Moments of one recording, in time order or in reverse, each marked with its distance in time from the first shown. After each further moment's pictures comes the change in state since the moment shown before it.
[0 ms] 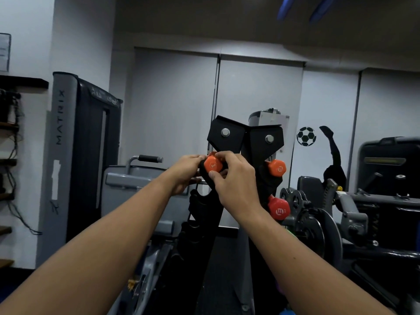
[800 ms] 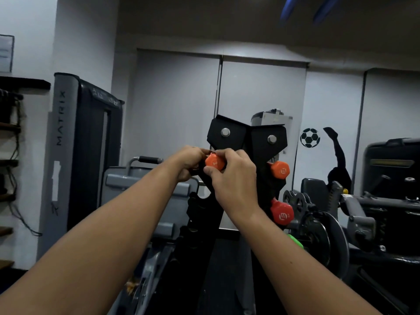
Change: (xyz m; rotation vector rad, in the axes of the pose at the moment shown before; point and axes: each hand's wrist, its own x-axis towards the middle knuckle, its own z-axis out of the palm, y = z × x) left_hand 0.023 0.027 0.009 0.055 0.050 -0.053; right_hand 0.010 -0.003 0.004 -0.023 0.063 0.037
